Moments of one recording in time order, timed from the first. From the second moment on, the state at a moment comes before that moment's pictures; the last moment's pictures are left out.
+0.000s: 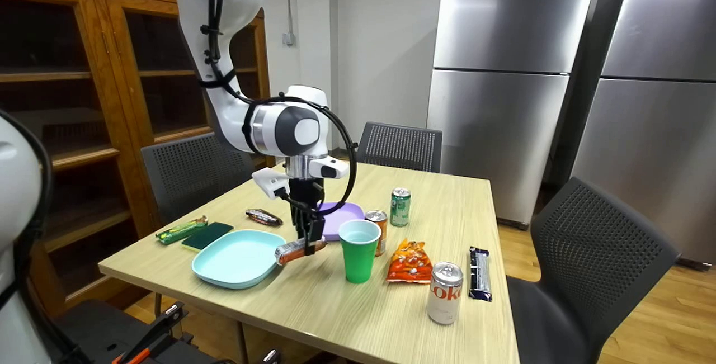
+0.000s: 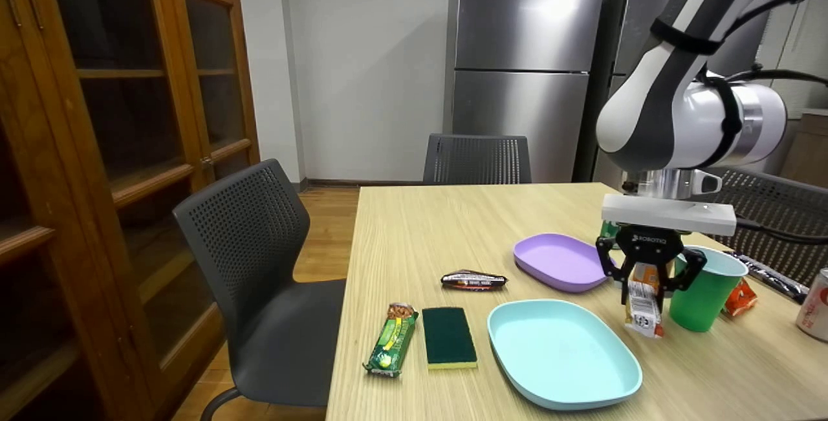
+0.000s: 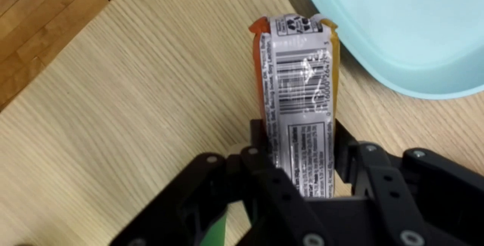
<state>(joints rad) 0.17 0.39 -0.17 -2.38 0.03 2.64 0.53</state>
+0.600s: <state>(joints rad) 0.16 0.33 -0.16 -2.39 0.03 2.61 0.52</state>
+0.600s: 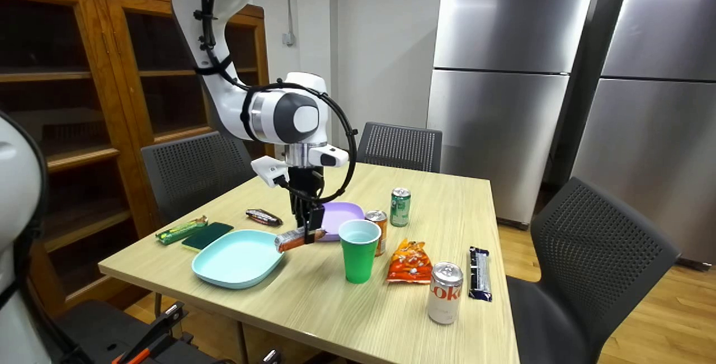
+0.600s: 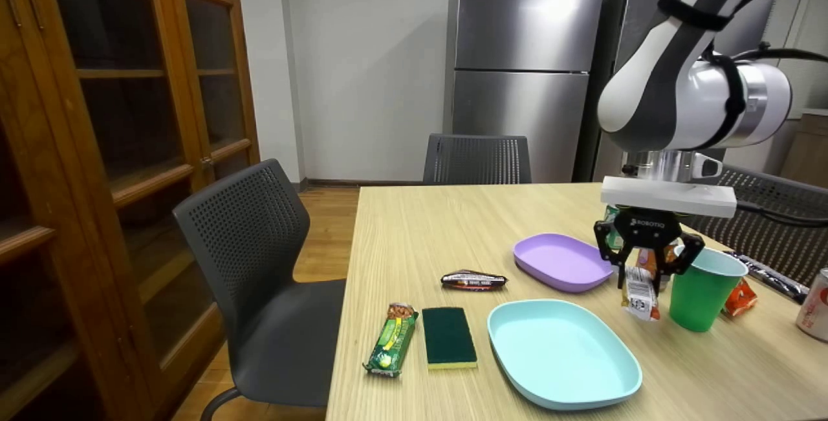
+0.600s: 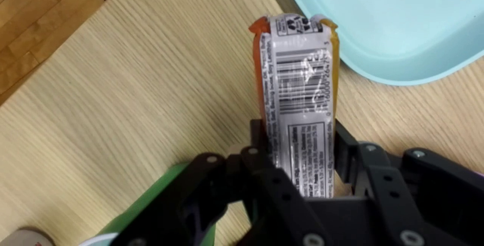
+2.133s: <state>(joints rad) 0.08 0.52 -0.13 -1.97 0.14 2.37 0.53</state>
